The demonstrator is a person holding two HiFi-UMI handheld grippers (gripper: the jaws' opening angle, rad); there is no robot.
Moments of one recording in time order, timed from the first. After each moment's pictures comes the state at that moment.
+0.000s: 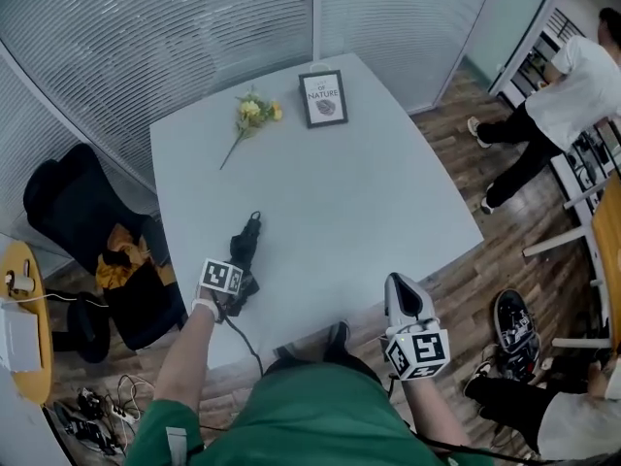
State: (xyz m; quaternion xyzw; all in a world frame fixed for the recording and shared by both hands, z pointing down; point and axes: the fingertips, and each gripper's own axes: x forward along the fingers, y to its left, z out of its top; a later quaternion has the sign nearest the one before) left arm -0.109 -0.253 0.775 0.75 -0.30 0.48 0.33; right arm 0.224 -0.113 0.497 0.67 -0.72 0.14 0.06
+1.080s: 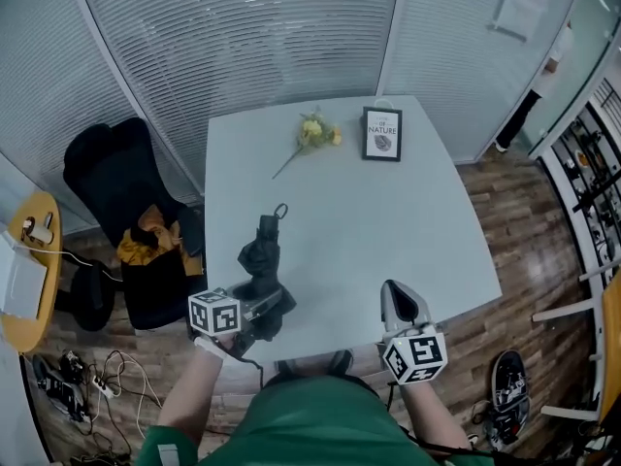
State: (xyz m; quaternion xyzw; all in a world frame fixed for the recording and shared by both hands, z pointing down) left arm -0.094 -0.211 0.586 0.87 -0.30 0.09 0.38; right arm 0.143 -0.175 0.477 0.58 -0.80 0.12 0.06
